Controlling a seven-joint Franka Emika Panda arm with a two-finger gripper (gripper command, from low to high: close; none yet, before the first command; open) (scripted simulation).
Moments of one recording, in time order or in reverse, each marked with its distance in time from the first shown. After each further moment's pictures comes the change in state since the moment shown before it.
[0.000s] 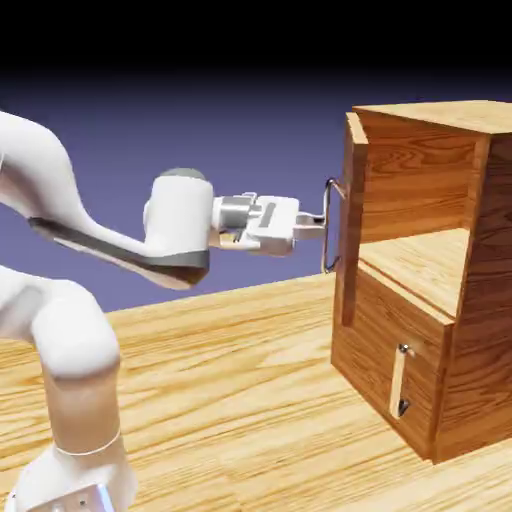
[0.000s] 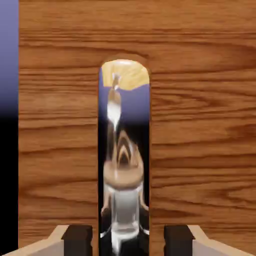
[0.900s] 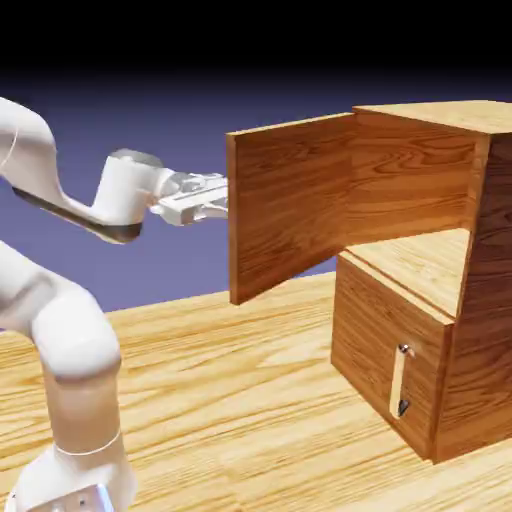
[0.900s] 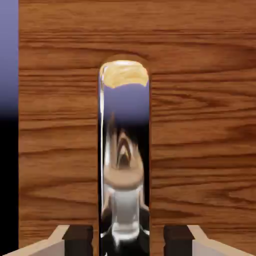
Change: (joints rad) arm -0.049 0.336 0.865 0.363 1.040 -0.965 -0.075
